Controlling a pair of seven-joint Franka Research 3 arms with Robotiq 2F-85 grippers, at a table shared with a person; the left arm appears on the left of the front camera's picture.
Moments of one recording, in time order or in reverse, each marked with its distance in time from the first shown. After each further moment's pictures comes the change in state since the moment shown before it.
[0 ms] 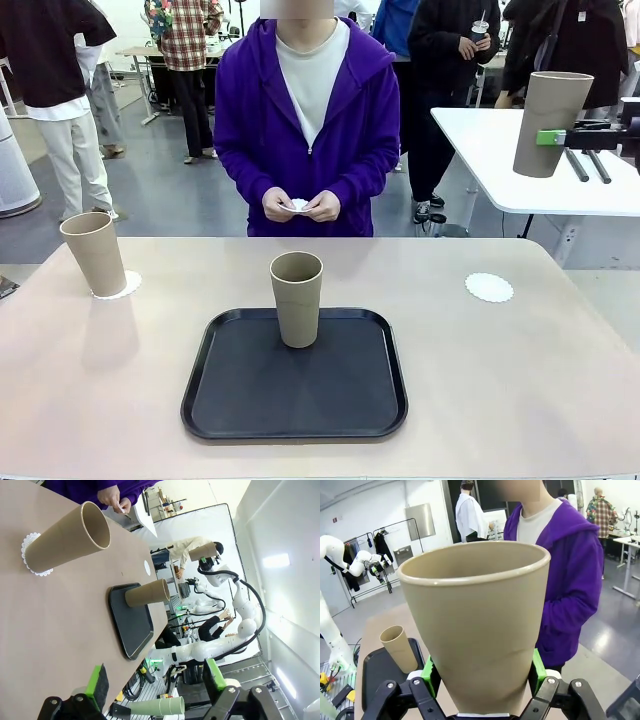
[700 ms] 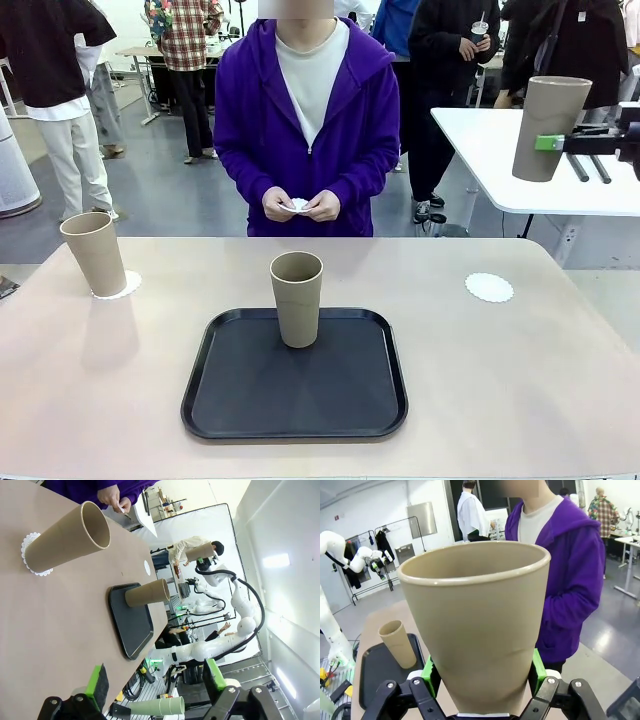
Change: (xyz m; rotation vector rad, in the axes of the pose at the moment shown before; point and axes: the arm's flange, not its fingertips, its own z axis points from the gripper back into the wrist) left arm 0.000 0.000 0.000 0.000 0.000 0.000; right arm -0.027 -0.011 -0.003 0.015 0.009 0.005
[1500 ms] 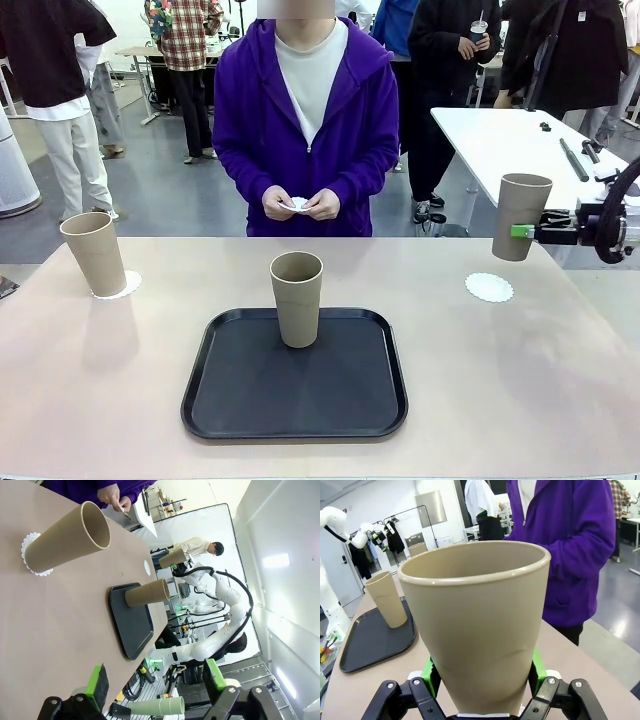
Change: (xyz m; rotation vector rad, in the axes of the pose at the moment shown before) left arm 0.000 0.000 0.000 0.000 0.000 0.000; right arm -0.148 -0.040 -0.026 0.069 0.032 -0.046
